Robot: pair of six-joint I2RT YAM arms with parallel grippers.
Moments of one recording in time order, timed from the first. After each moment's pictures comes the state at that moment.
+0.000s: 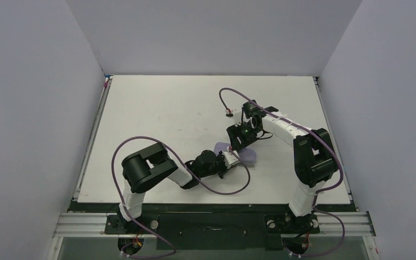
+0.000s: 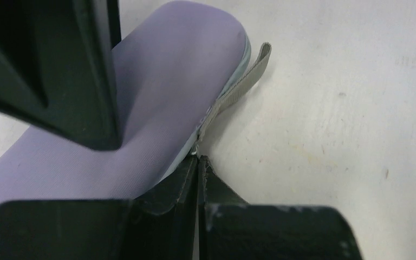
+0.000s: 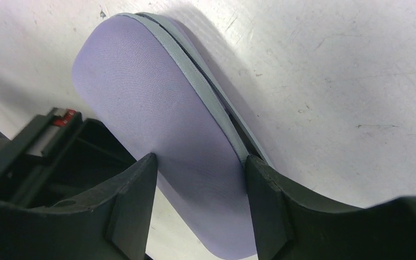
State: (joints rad) left arm -1.00 1.97 0.69 0.95 0.14 0.10; right arm 0.41 1.80 1.24 -0.74 -0.40 -0.18
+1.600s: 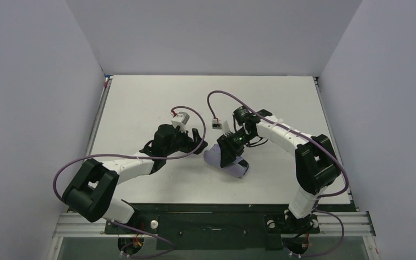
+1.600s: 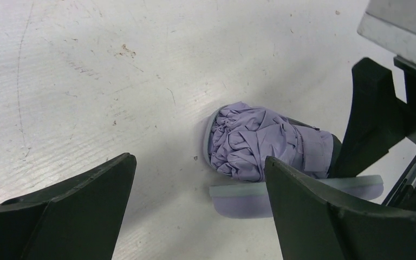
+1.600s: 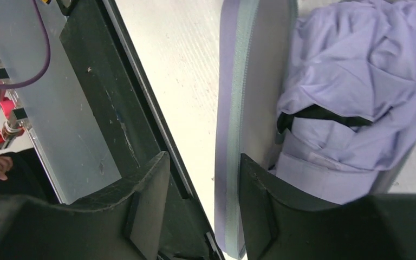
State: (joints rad) left arm -0.56 1.42 0.58 0.45 0.20 -0.45; right arm 0.52 1.72 1.24 -0.88 -0.78 -0.27
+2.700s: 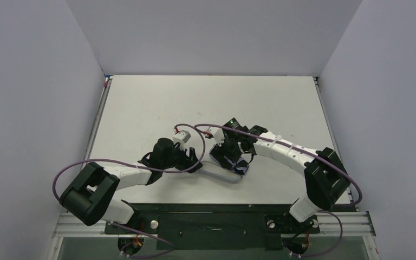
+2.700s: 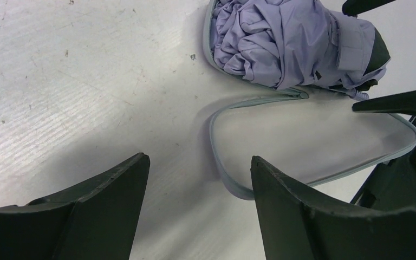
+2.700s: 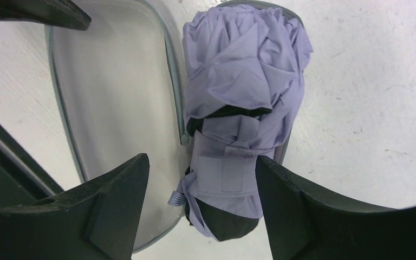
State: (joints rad) left arm -0.59 1.41 0.42 0.42 0.31 -0.39; right arm 0.70 1.56 1.09 -0.64 -0.21 -0.25
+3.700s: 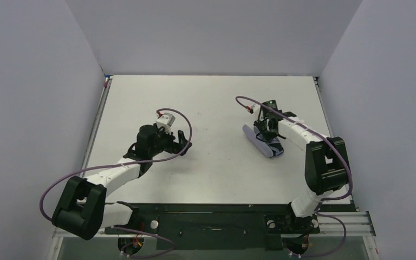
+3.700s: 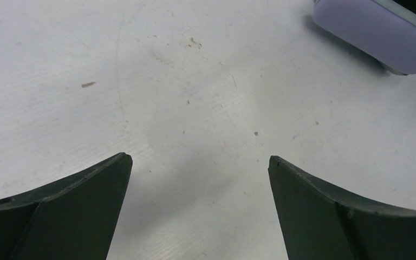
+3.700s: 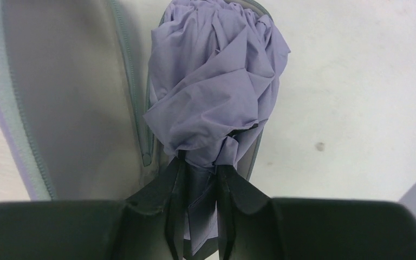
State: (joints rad) left arm -0.40 1.26 0.49 0.34 0.29 -0.26; right arm 0.31 1.65 1.06 -0.52 0.12 -0.35
